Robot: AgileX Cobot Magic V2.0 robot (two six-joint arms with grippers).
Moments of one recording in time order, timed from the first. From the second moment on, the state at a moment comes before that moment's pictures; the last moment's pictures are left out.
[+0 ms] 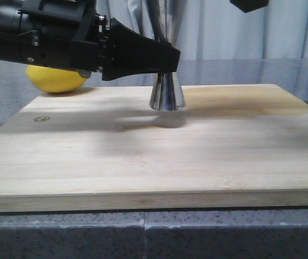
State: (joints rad) left arm -0.43 1.75 -0.95 -1.76 1.15 2.26; right arm 0.61 1.18 -0.87 -1.13 -0.01 -0.03
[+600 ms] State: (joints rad) left arm -0.43 1.75 -0.95 -1.76 1.15 2.26; right arm 0.61 1.18 -0.87 -1.22 -0.01 -0.03
